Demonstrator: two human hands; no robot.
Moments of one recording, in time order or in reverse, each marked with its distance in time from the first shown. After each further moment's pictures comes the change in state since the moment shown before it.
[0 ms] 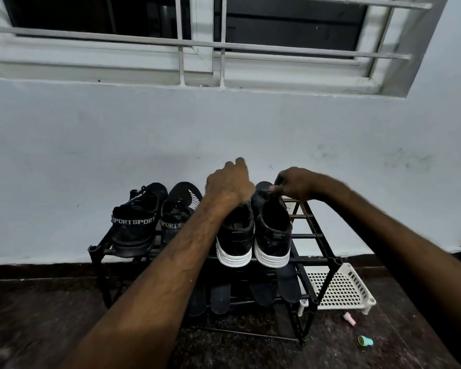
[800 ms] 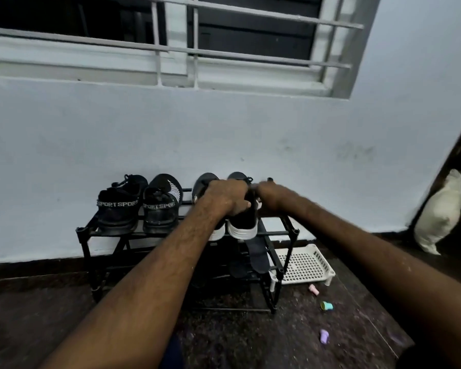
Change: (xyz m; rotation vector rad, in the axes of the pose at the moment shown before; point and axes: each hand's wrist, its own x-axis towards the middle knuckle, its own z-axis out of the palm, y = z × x) left_hand -0.070 0.043 0.016 0.266 -0.142 0.290; right_hand -0.077 -0.006 0.049 -0.116 0.095 -0.046
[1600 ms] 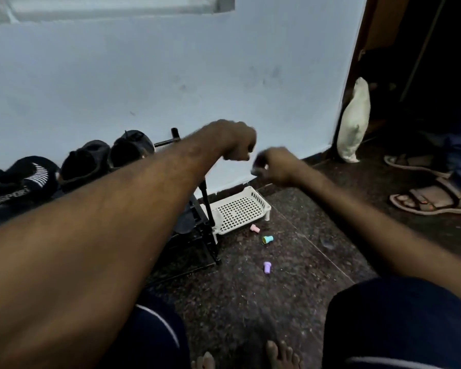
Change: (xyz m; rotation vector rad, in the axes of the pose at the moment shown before) left_hand 0.101 0.225 0.037 0.147 -0.147 0.449; right_hand -0.147 0.195 0.081 0.258 0.187 0.373
